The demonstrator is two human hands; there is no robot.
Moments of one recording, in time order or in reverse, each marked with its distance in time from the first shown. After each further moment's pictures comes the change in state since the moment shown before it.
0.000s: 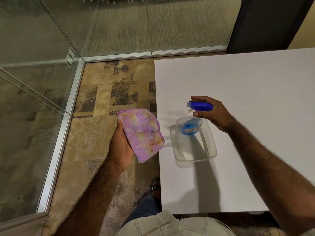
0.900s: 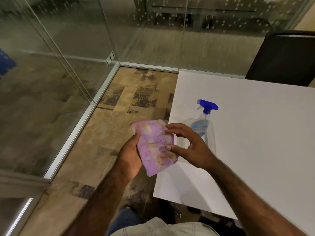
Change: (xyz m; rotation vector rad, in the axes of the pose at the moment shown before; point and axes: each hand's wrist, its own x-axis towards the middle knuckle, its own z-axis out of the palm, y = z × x) left_hand -0.159 -0.054 0.013 -0.017 0.019 -0.018; right_hand -0.158 -0.048 0.114 -0.178 -0.312 -0.347
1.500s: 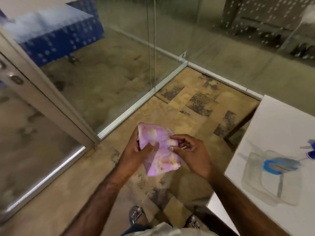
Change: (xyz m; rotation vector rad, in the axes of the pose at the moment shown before) left_hand -0.152 0.075 -0.235 0.383 0.410 0.535; right_hand 0.072 -0.080 0.275 0.089 -0.256 0.101
